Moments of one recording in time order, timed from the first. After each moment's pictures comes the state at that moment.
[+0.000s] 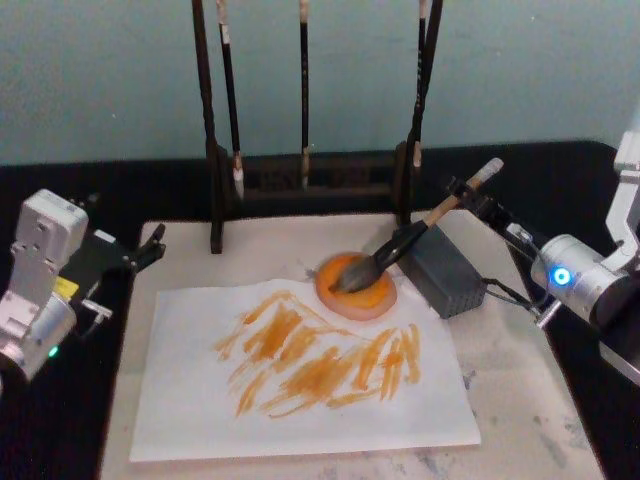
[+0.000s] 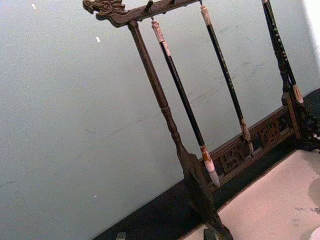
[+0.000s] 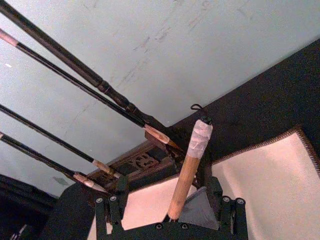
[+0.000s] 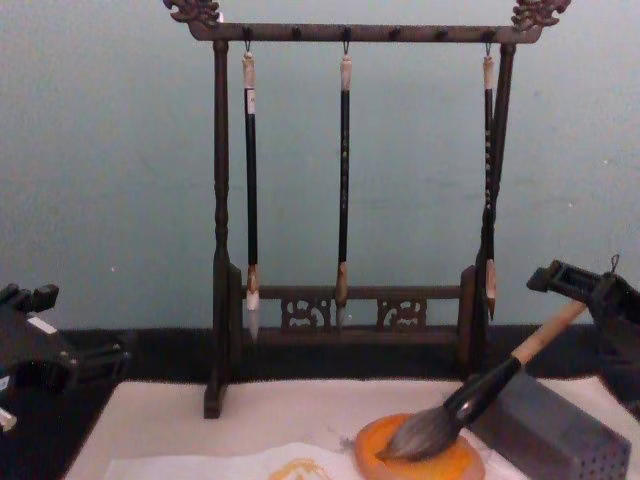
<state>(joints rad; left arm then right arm) -0.20 0.60 0.45 -1.41 -0.25 -0.12 0.03 0.34 0.45 -0.41 -1.33 1.31 0.22 0.06</state>
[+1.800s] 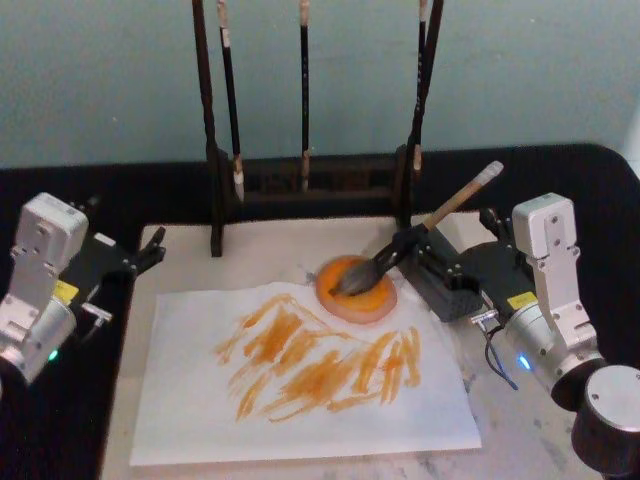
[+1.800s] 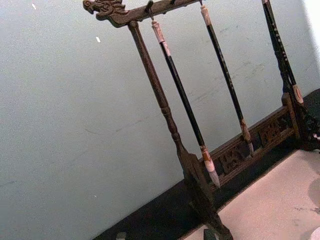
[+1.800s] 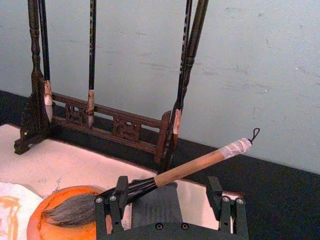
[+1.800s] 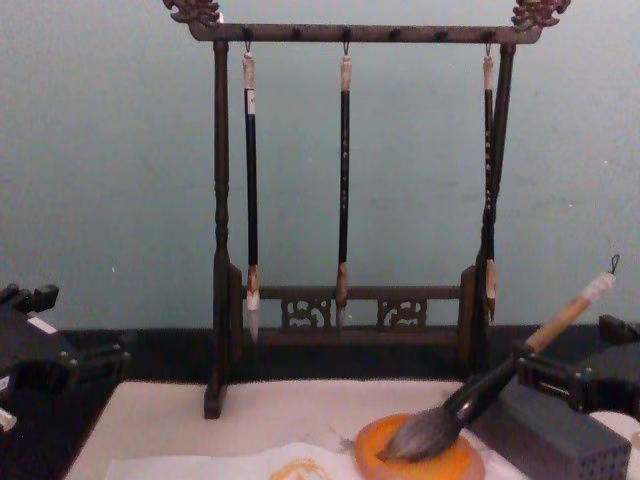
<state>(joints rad) -0.20 0.60 0.45 -1.41 -0.25 -0.12 0.03 0.22 0.53 -0.63 -1.47 0.41 -0.11 -0.20</state>
